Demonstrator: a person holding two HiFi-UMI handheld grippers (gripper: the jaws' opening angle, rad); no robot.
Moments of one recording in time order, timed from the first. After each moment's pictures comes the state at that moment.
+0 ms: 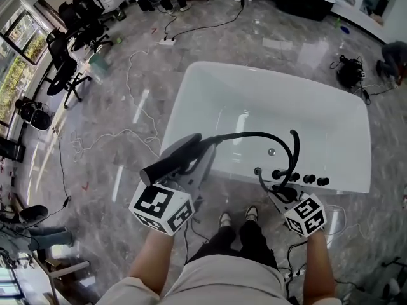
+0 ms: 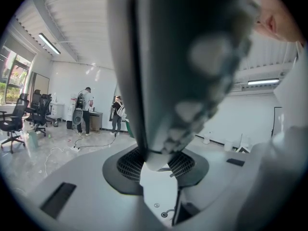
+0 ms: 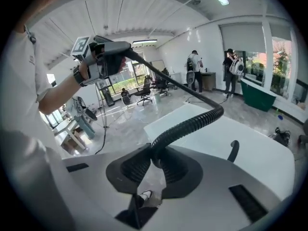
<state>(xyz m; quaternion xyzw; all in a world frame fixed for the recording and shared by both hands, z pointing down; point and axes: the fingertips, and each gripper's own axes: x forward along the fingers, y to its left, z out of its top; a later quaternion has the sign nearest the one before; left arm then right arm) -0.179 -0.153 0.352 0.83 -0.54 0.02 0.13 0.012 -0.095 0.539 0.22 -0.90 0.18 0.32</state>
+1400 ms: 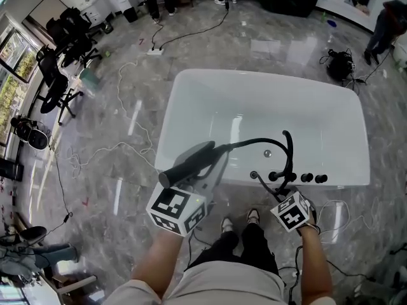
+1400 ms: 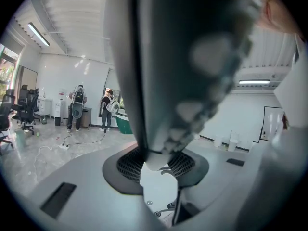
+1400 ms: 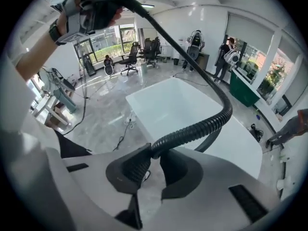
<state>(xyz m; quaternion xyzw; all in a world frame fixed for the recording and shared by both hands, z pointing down) -0.123 -0.183 0.383 0.86 -0.49 0.05 0.14 0.059 -0.110 0.612 0.26 -0.80 0.14 0.51</state>
